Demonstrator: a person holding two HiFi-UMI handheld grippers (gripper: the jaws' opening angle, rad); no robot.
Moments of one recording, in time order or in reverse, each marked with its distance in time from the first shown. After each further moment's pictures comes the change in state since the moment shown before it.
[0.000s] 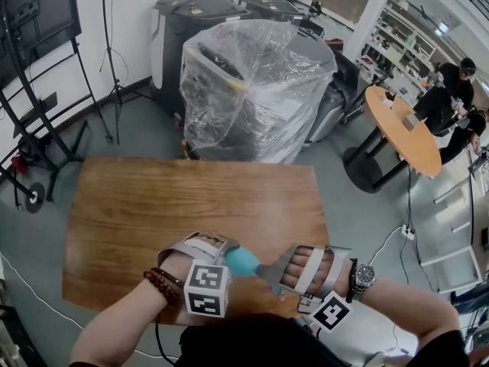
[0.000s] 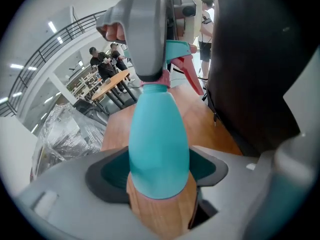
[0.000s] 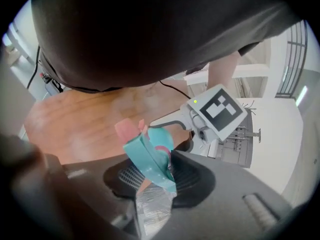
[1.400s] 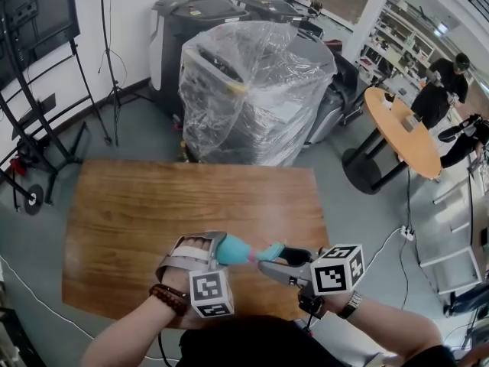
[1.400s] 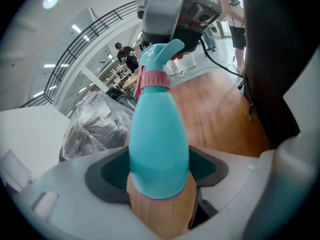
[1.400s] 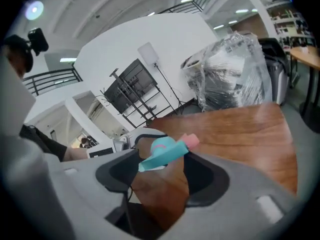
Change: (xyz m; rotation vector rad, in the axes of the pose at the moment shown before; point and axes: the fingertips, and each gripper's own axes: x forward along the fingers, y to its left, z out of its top) left arm 0.008 0.040 -0.040 -0.161 0.138 0.338; right arm 0.015 -0.005 -0.073 2.411 -0.267 0.143
